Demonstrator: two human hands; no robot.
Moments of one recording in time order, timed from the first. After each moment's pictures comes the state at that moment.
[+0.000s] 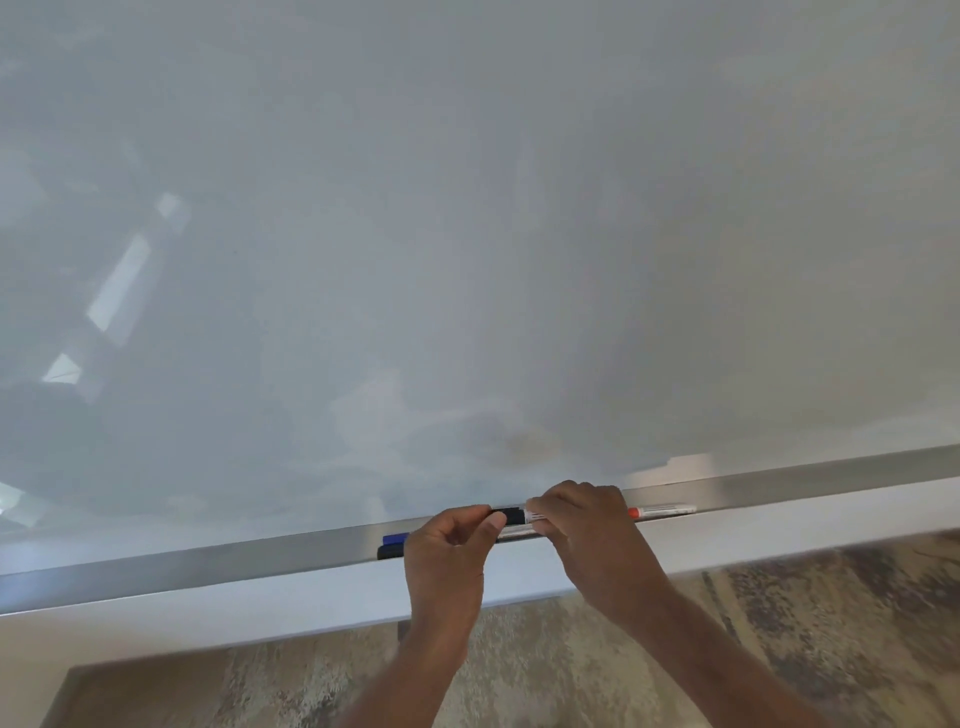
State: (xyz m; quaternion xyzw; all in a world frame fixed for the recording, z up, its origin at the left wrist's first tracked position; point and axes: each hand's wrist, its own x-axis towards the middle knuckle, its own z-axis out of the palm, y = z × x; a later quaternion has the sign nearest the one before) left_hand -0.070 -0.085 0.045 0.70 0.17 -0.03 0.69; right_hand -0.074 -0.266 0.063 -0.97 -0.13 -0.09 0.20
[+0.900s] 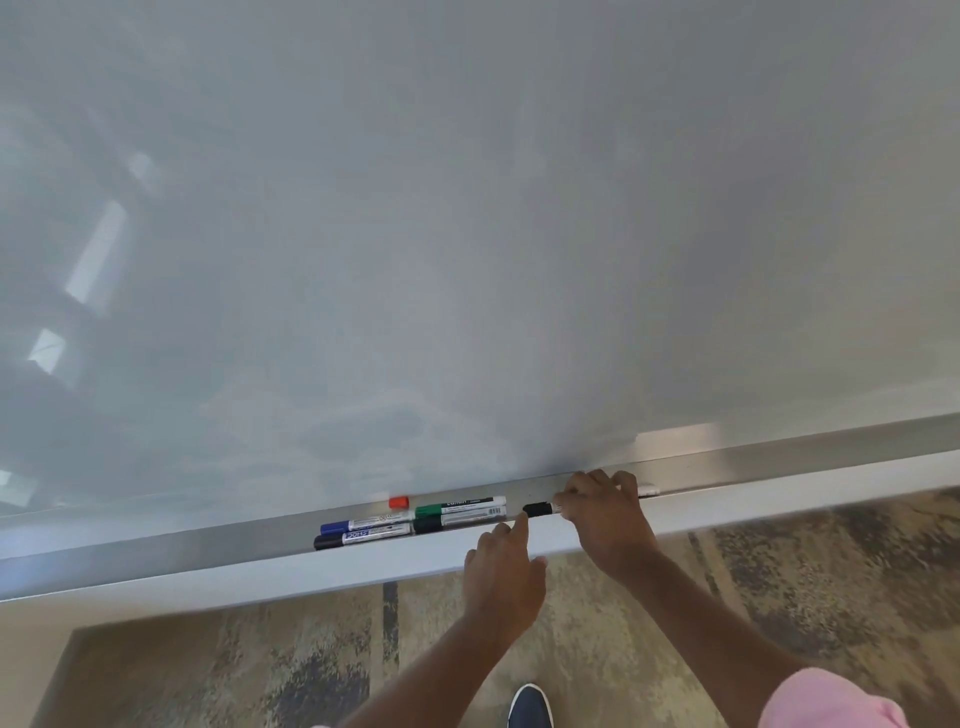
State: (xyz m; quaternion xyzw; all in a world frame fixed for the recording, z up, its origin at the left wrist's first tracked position) left_hand -0.057 -0.212 -0.072 0.96 -0.07 -0.18 0.19; right_hand -0.032 -0.394 -0.077 -0.99 -0.08 0.02 0.06
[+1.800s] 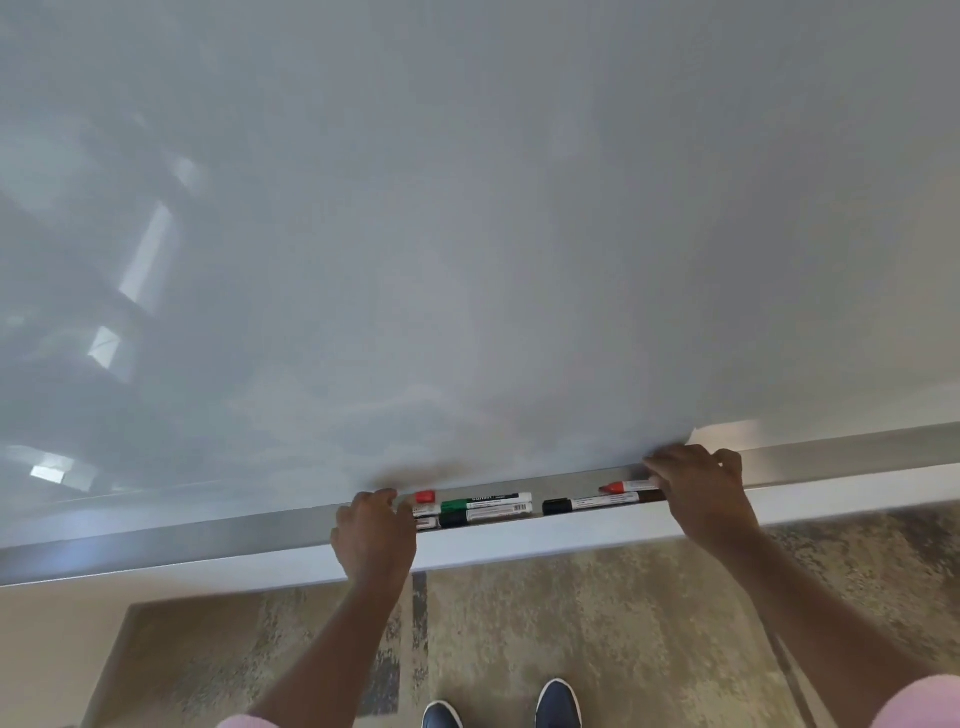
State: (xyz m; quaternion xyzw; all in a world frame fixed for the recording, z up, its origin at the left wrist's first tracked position) left_hand -0.002 -0.071 -0.048 0.96 0.21 -0.01 0.16; right_hand -0.015 -0.472 -0.074 -1.00 0.00 -0.04 0.06
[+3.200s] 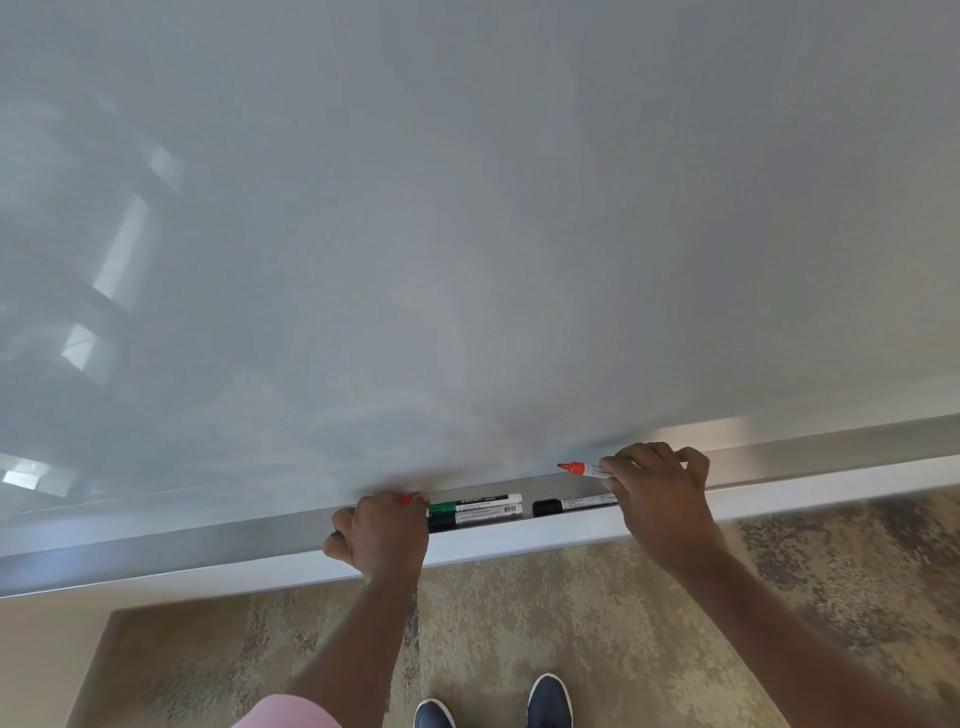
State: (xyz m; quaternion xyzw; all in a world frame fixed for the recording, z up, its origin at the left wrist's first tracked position) left_hand 0.012 -0.101 -0.060 0.93 0.32 -0.06 0.18; right_hand -0.027 -0.416 -0.035 -0.98 -0.03 -0.15 0.09
